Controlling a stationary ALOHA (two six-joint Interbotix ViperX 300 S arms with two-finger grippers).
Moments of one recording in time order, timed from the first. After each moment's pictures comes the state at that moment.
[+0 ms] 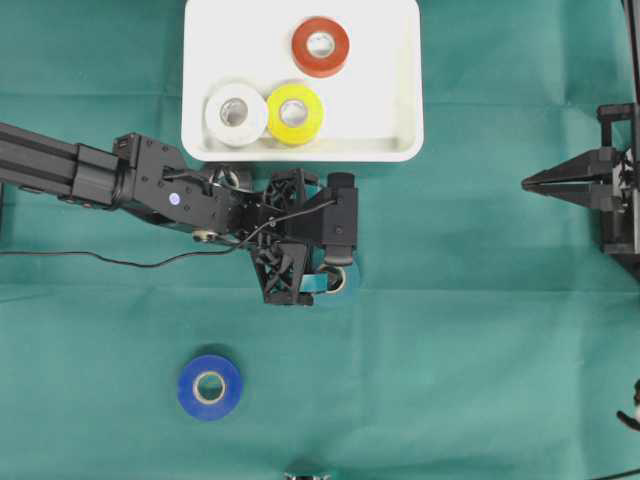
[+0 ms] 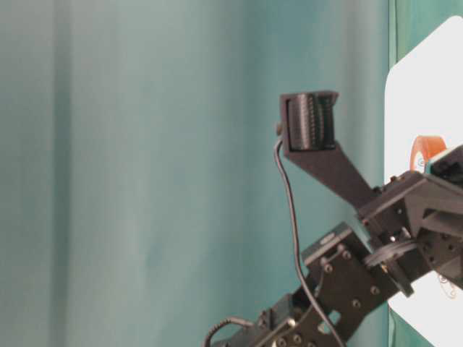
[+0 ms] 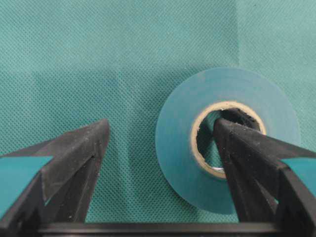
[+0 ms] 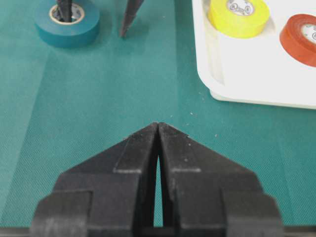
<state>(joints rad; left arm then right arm) -0.09 0.36 0.39 -0.03 0.07 -0.04 -0.04 -1.15 1.48 -0.05 0.04 0.07</state>
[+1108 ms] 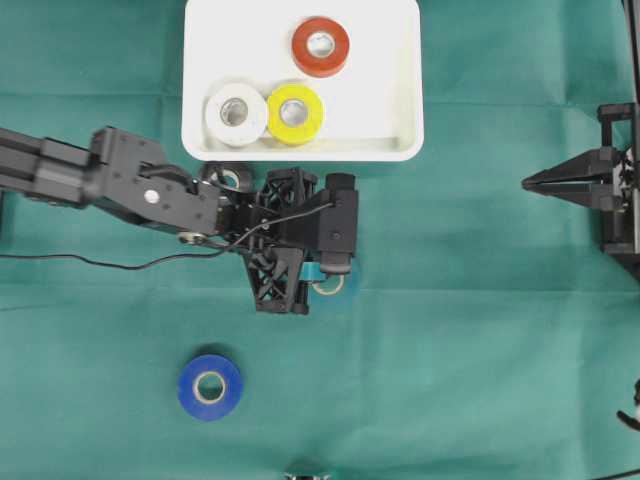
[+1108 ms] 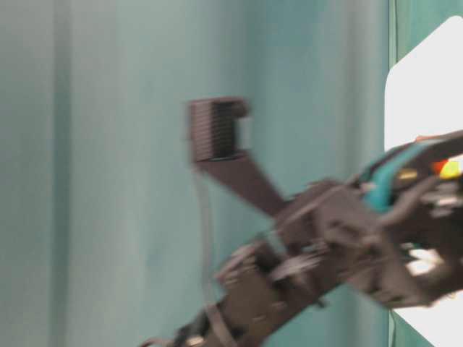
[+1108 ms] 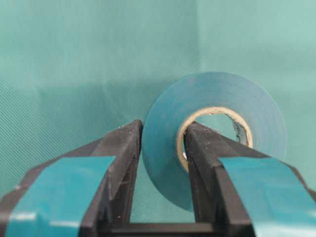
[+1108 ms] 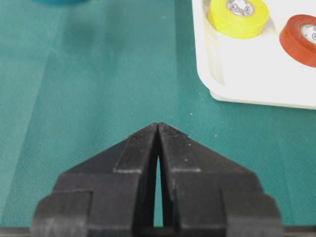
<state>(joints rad) -0.12 0.21 0.39 -0.02 0.18 -0.03 -0.04 -1.15 1.48 -0.05 0.04 0.07</state>
